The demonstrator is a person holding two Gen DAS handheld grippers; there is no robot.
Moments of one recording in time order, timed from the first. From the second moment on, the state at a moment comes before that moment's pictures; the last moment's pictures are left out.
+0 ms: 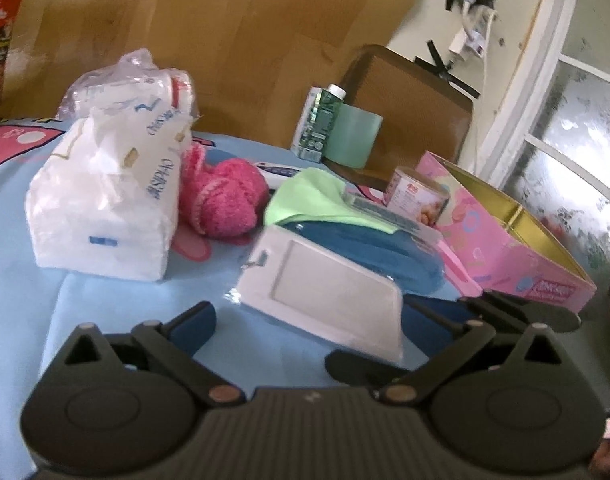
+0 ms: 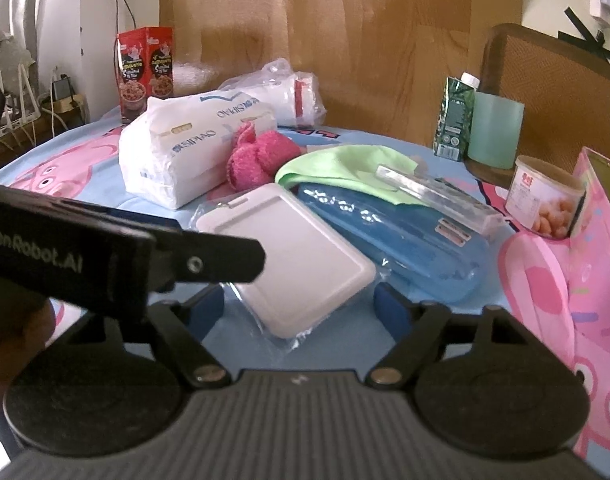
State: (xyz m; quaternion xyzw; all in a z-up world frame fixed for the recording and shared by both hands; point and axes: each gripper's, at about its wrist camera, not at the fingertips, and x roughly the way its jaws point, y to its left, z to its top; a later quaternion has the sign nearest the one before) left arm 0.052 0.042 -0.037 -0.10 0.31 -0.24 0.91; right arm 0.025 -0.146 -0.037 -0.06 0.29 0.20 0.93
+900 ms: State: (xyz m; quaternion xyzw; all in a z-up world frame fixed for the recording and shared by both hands) left arm 0.048 0.030 -0.037 -0.08 0.32 -0.31 0.89; right arm 0.013 -0.158 -0.036 -0.05 0.27 0.21 0.94
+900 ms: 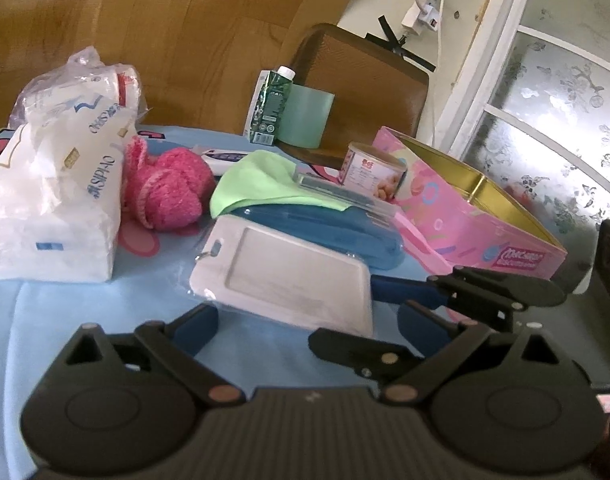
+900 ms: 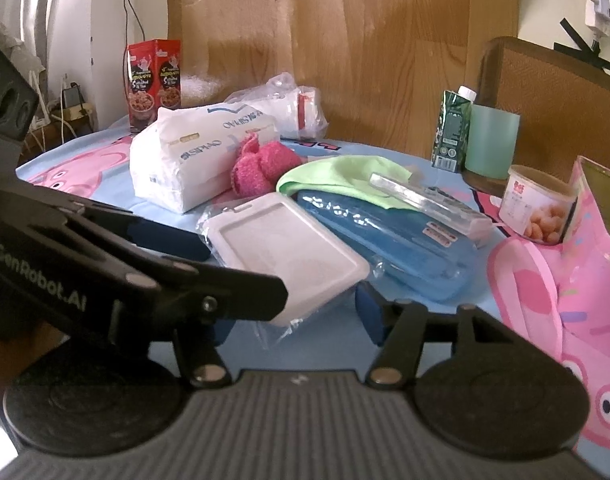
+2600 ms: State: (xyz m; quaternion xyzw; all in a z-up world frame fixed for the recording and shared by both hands) left arm 0.048 -0.035 -0.027 -0.04 0.35 -0.27 0.89; right arm -0.006 -0.248 -0.035 -0.05 0.28 0.23 0.93
